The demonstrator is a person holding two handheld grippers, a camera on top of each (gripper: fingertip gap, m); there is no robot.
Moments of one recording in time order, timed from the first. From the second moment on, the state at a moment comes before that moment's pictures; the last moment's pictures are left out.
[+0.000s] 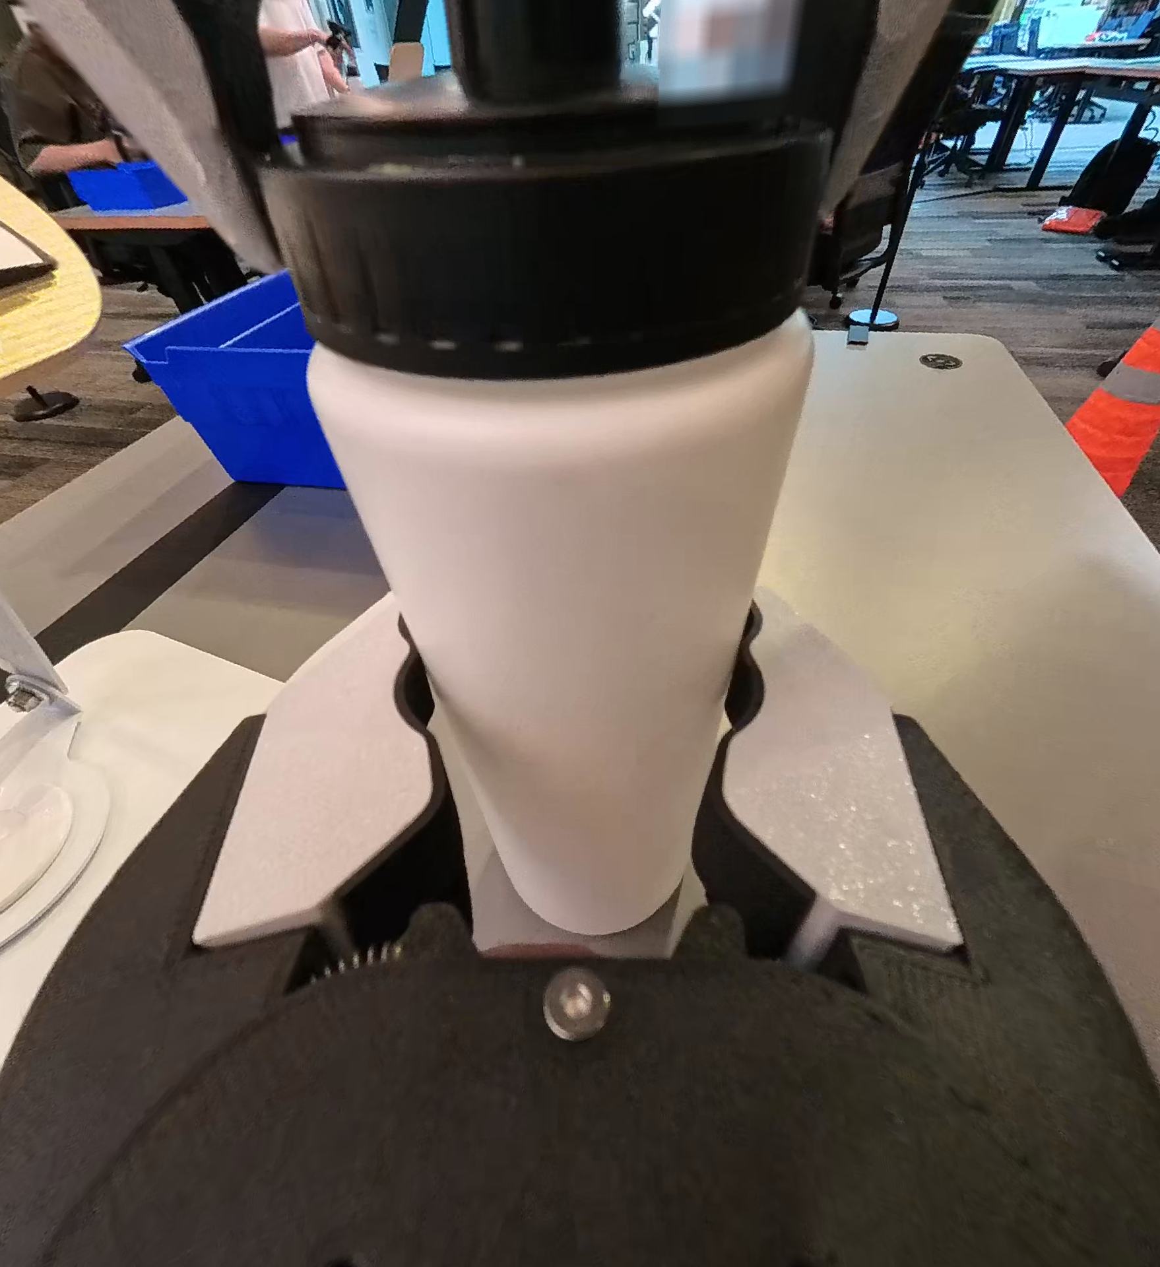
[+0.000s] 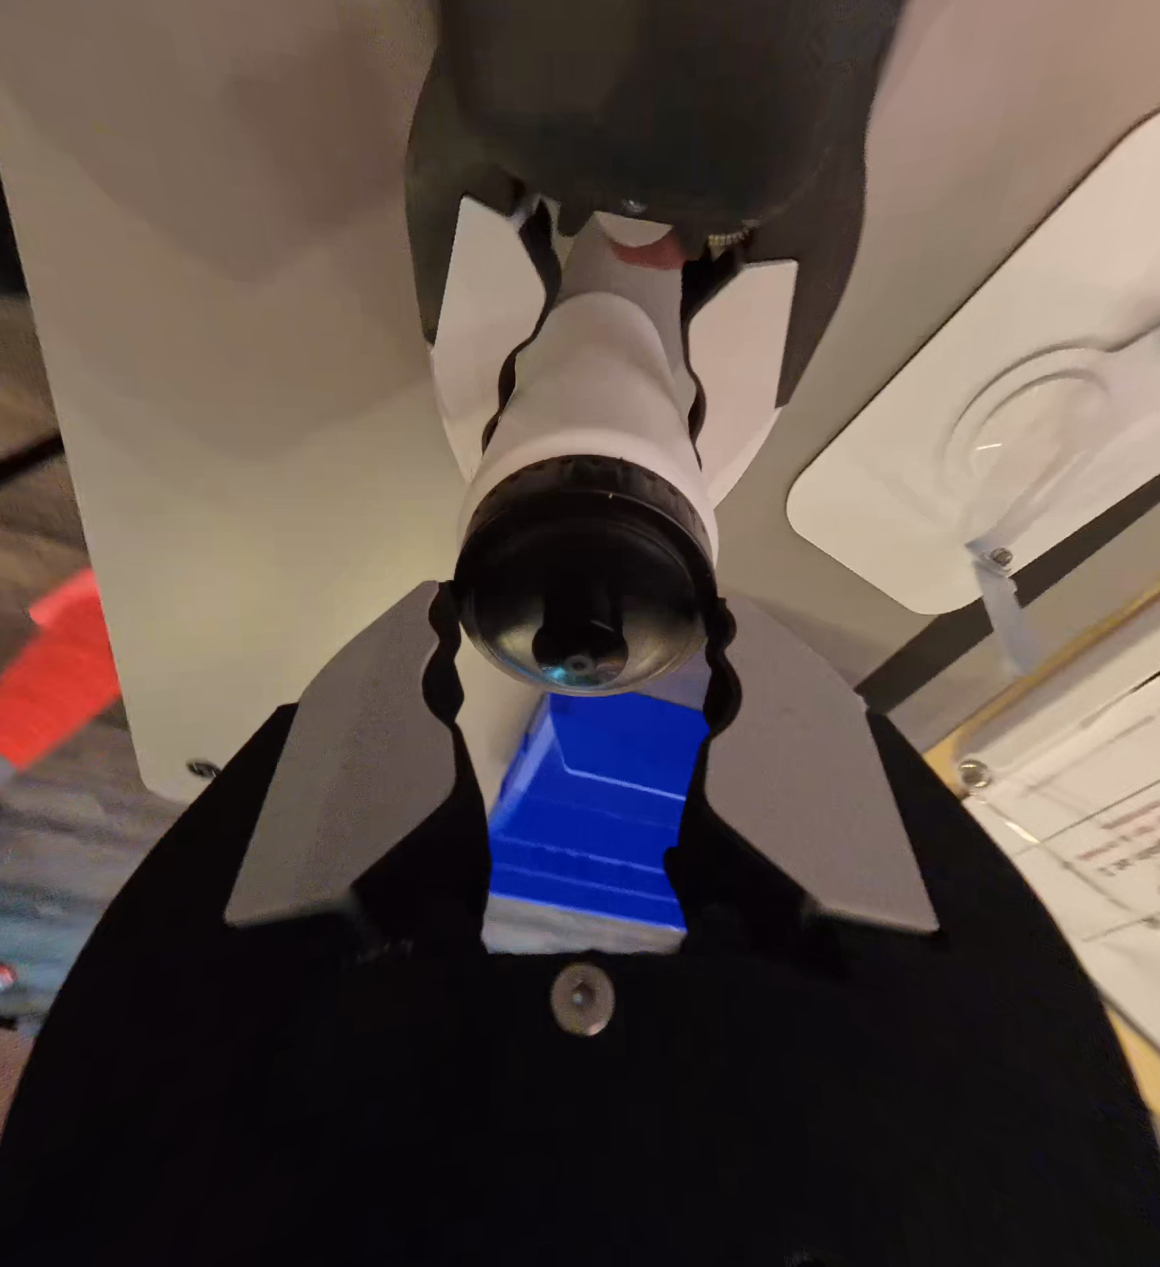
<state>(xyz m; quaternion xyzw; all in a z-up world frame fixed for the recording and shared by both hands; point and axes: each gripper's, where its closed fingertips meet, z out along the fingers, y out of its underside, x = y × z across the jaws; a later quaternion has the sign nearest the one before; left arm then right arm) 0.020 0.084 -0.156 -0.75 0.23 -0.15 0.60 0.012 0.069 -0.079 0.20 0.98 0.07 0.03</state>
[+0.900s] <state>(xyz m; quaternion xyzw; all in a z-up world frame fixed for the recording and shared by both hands) 0.020 0.084 -0.156 -0.75 0.23 -0.15 0.60 0.012 0.064 -0.083 0.31 0.95 0.01 0.02</state>
